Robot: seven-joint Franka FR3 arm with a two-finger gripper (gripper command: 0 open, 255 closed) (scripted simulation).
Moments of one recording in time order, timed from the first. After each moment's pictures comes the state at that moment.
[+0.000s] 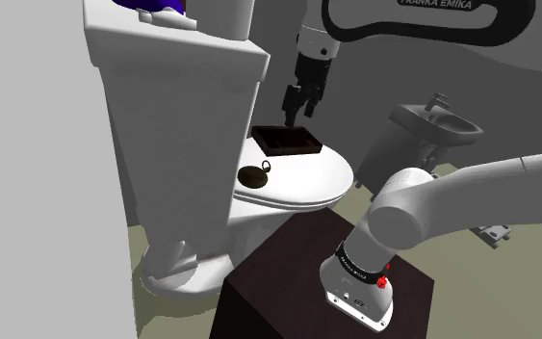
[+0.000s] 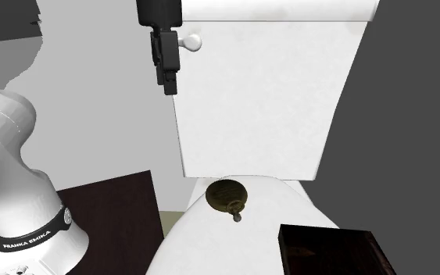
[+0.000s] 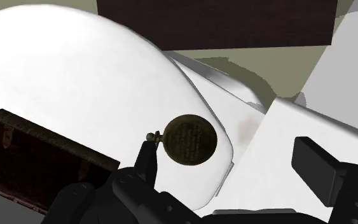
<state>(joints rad) -0.02 -0.74 0.04 -2.45 -0.05 1.66 0.01</state>
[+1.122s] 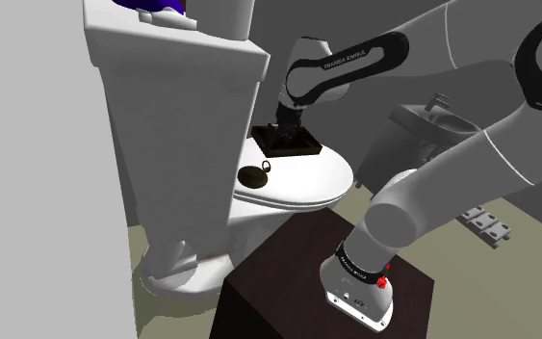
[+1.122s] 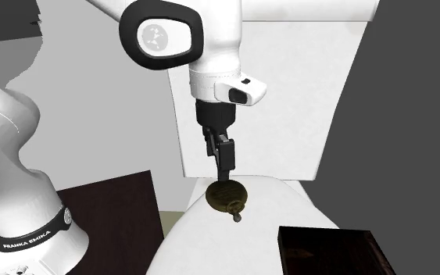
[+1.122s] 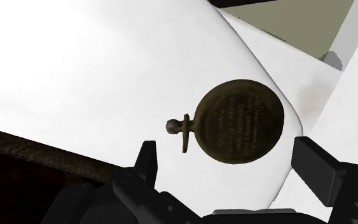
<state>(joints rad) -0.09 -0.39 -0.13 -2.63 -0.06 2.25 -0.08</state>
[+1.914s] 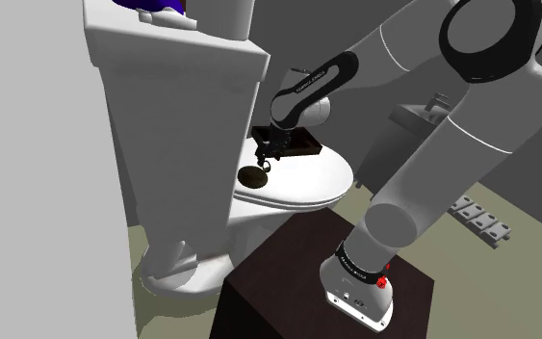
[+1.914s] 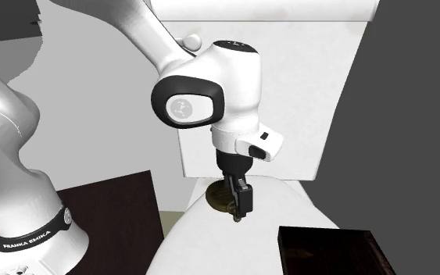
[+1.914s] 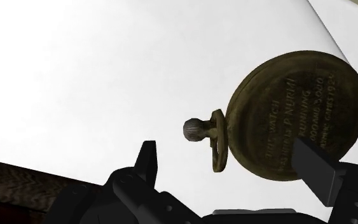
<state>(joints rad) -0.09 -0.10 -0.19 -2.62 0.02 2.56 -0.17</state>
